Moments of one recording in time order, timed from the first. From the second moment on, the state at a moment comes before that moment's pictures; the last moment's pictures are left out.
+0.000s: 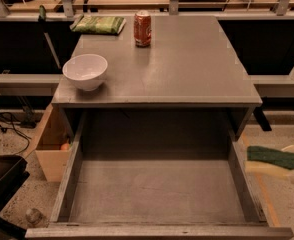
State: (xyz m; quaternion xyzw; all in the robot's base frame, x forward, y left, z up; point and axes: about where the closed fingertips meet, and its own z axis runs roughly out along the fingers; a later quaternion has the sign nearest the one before) arm 0.358 -0.301 0.845 -0.42 0.76 0.44 0.25
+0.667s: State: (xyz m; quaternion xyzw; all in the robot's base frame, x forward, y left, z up) arm 0.373 -0.211 0.811 -0.53 0.65 0.48 0.25
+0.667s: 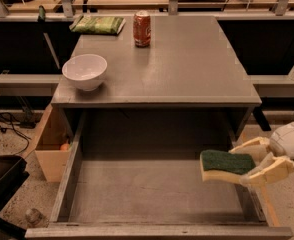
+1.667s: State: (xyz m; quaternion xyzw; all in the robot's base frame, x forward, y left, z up) arm 0.413 -0.157 0.806 -0.54 0.63 0.48 0.29
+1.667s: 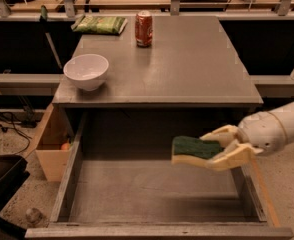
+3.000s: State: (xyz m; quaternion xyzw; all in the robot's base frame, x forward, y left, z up) arm 0.402 -0.042 0.773 -0.56 0.62 0.43 0.35
